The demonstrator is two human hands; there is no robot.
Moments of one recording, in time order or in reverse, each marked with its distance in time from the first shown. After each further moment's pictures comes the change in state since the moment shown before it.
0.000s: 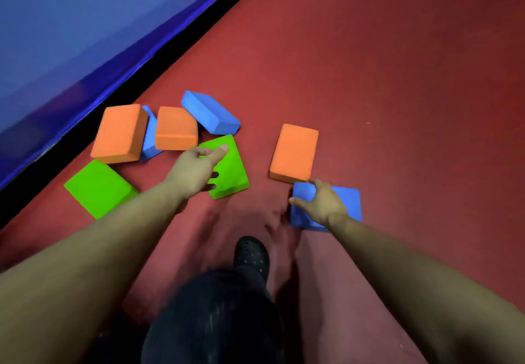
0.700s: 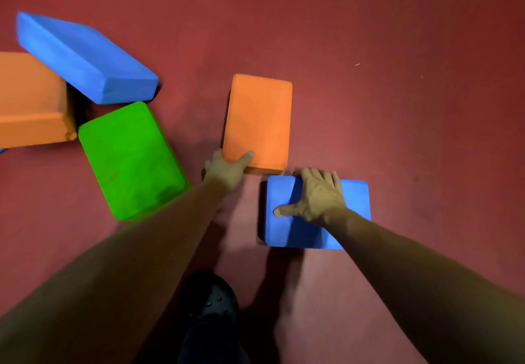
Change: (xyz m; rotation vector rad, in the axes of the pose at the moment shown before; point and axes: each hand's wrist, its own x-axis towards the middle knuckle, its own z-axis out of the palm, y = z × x) left_hand 0.278 -0.147 0.234 0.218 -0.165 -0.173; right_hand 0.182 0.104 0.070 -0.370 -0.076 0.069
